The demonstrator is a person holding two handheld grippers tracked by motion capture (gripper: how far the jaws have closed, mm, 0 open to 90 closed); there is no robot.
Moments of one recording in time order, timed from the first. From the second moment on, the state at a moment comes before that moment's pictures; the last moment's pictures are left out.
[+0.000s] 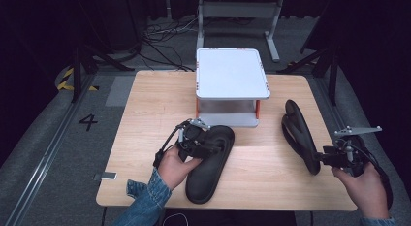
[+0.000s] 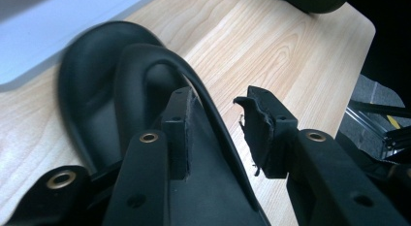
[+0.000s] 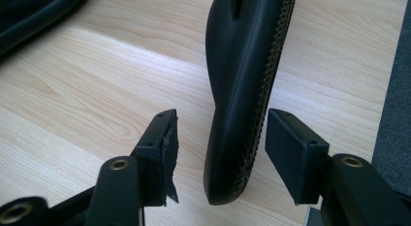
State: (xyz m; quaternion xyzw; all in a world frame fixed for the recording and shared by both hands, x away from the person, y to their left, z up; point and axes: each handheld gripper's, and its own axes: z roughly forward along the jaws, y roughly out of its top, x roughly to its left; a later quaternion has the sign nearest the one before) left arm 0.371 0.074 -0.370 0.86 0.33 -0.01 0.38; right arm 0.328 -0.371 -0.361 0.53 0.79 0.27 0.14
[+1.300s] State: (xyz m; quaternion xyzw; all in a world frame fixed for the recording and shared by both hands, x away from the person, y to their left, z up) left arm 0.364 0.072 -0.417 0.90 0.35 -0.12 0.24; right arm 0.334 -0.347 -0.359 0.50 0.81 0.29 0.13
